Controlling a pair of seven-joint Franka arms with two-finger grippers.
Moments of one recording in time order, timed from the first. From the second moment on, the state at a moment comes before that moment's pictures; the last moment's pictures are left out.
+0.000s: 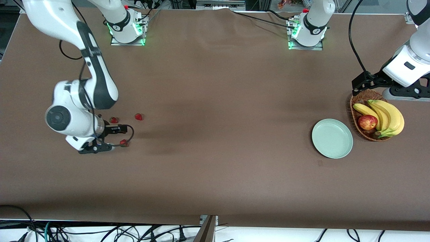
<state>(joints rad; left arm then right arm) 0.00 0.00 -0.07 -1.68 0.04 1.71 -0.02 0.23 0.57 -0.11 -1.68 0.05 2.12 -0.02</state>
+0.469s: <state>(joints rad) 0.00 0.00 -0.07 -1.68 0.04 1.71 -0.02 0.23 0.67 -0.11 -1.70 0.08 2.30 -0.02</state>
